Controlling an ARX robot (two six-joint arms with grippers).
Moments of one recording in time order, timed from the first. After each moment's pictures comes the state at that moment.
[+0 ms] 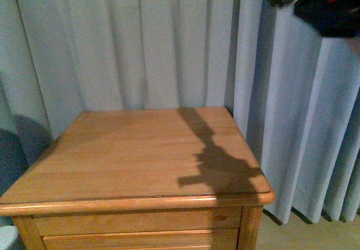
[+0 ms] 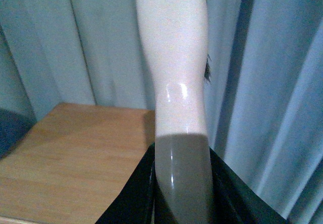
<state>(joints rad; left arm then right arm) -0.22 0.27 0.23 0.49 -0.18 -0.02 0.55 1.09 0.65 0.48 0.27 0.01</state>
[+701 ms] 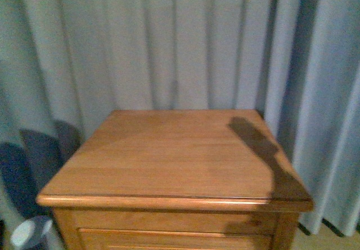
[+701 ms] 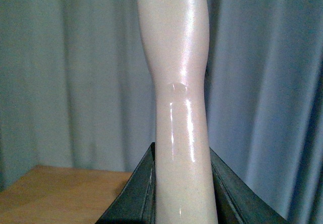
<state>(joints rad) -0.22 0.27 0.23 0.49 -0.17 -0.02 0.52 0.66 0.33 0.72 0.48 -0.21</state>
